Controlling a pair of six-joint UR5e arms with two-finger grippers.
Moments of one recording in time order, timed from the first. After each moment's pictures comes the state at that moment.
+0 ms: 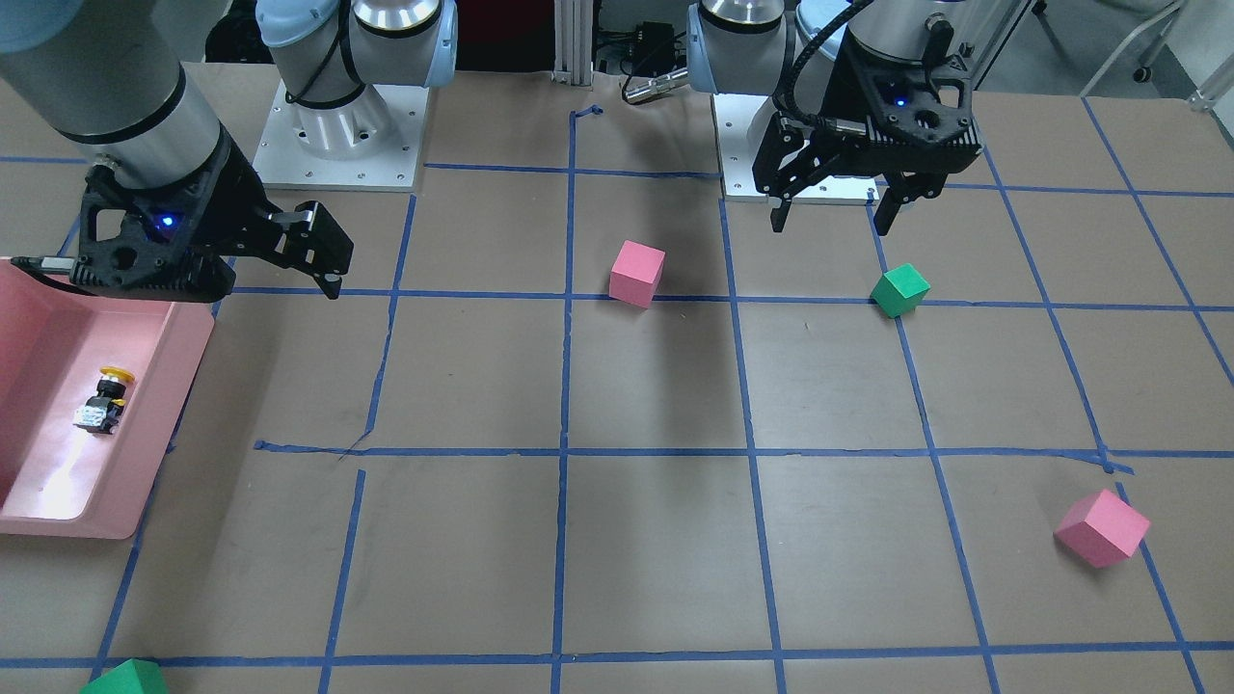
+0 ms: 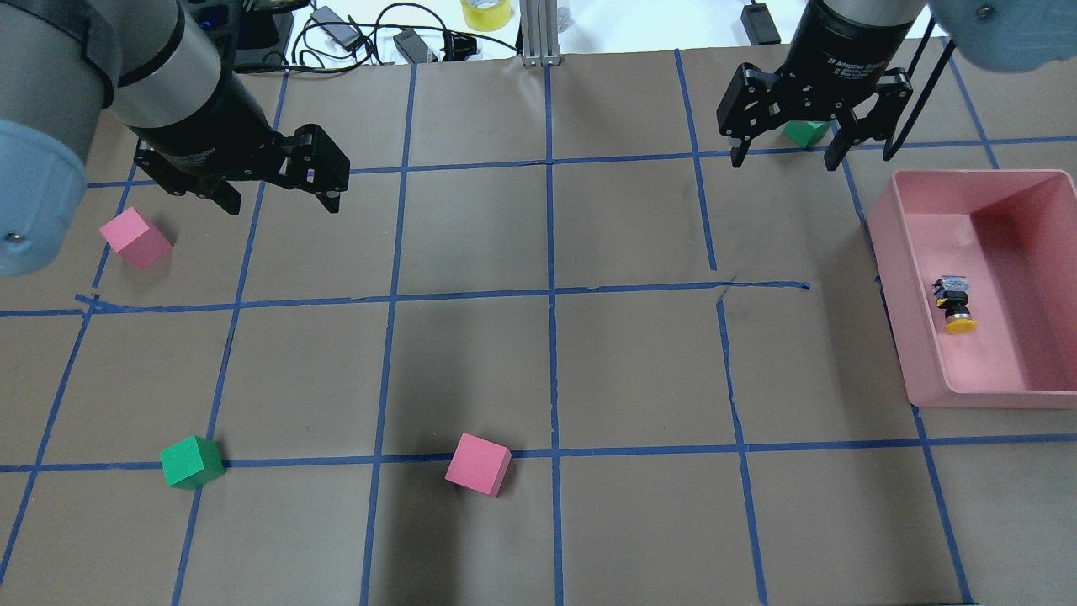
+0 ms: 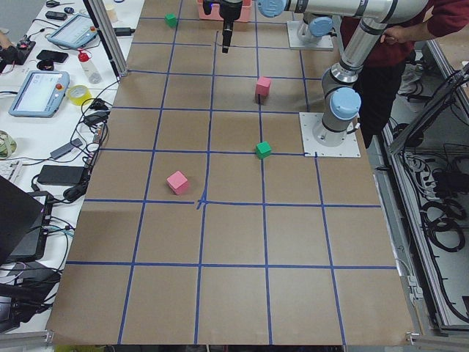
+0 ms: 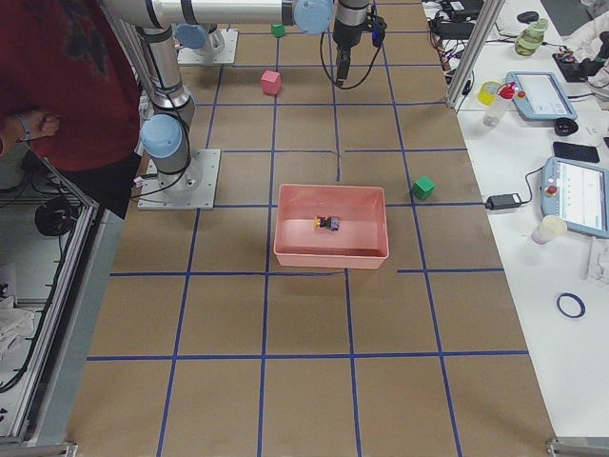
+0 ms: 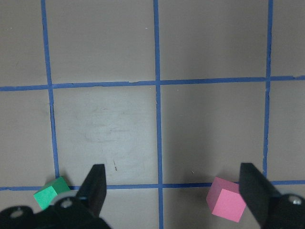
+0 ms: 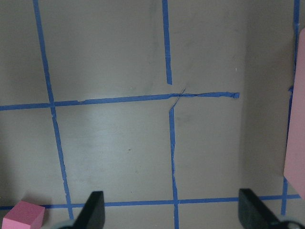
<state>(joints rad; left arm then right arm) -1.60 -1.48 -1.63 -1.47 1.59 -0.02 1.55 -1.45 1.45 -1.50 -1.52 0.04</state>
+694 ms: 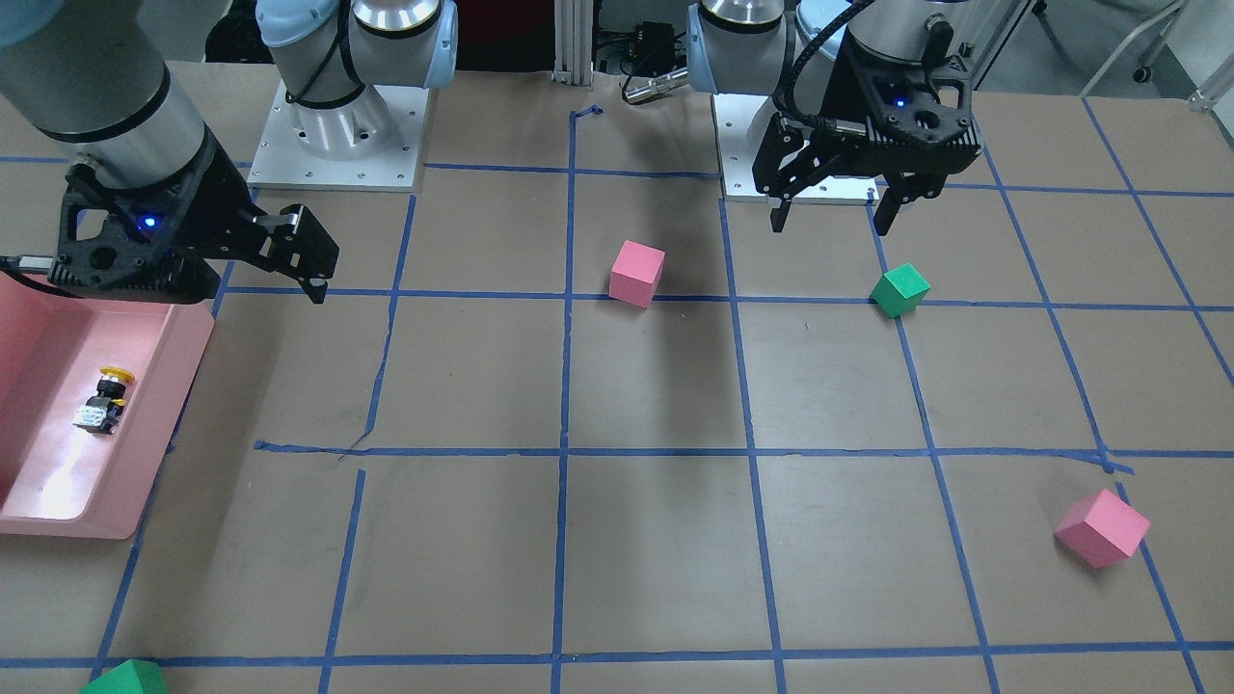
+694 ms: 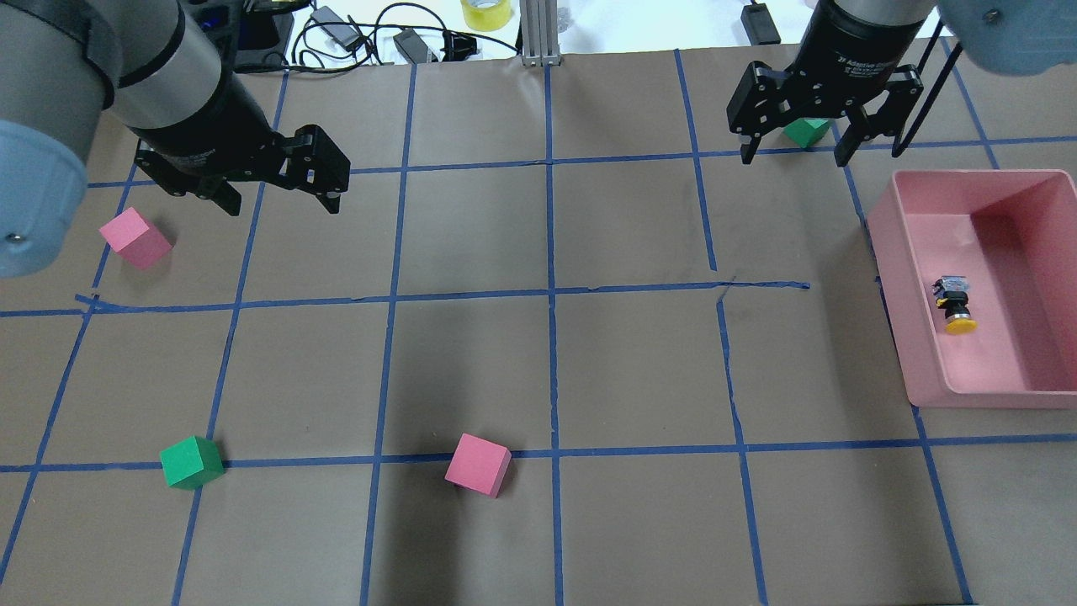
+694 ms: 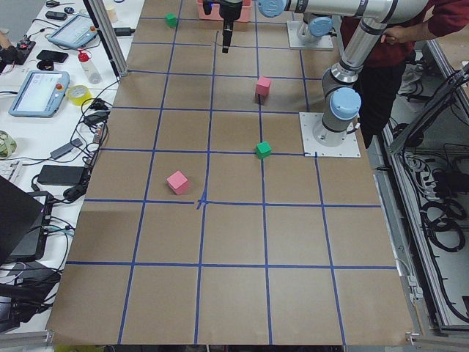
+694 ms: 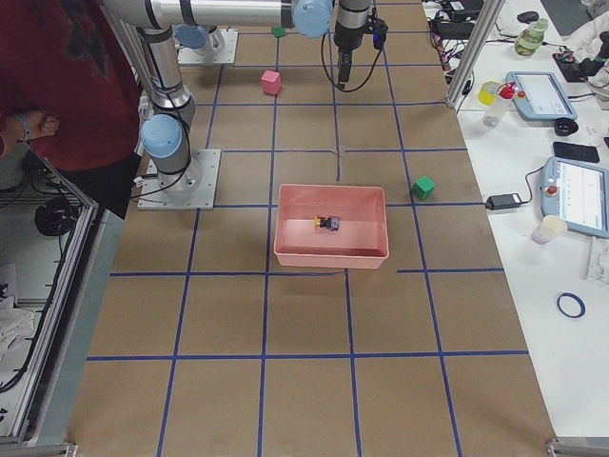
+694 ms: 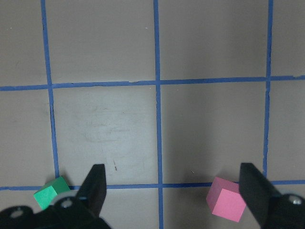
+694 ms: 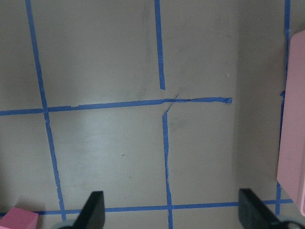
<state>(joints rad) -1.60 -1.48 -1.63 -1.47 1.59 -0.02 1.54 -1.45 1.45 -1.52 -1.53 0.03</state>
